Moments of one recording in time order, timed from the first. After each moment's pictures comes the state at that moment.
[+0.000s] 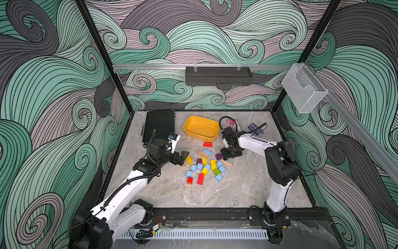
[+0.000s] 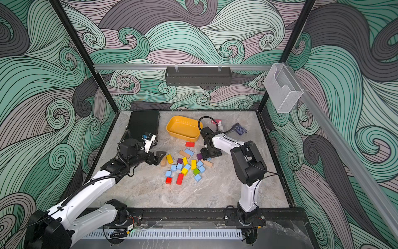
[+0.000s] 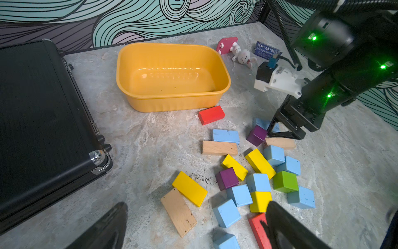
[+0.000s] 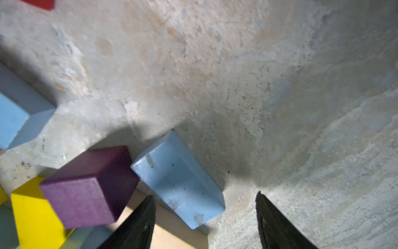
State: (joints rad) left arm -0.40 0.99 0.65 -0.22 0.22 -0.04; right arm 0.47 1.89 1.25 -0.79 0.05 0.13
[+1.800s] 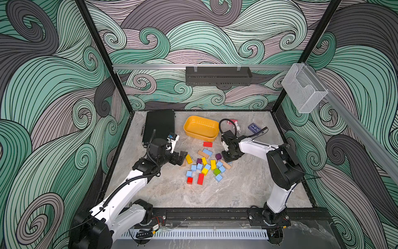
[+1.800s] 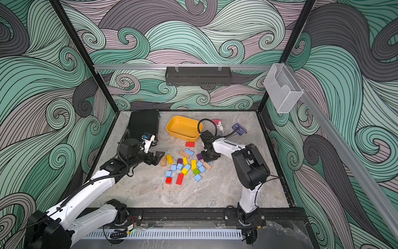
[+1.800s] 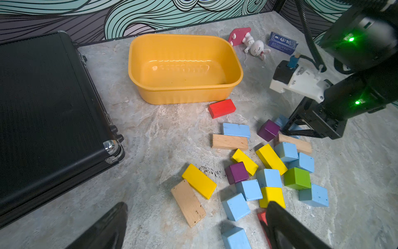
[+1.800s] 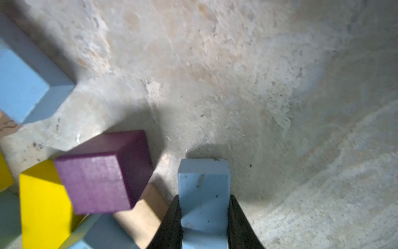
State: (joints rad) left arm -0.40 0.99 0.69 -0.30 0.16 -0.04; right arm 0.50 1.81 1.12 -0.69 0.02 0.13
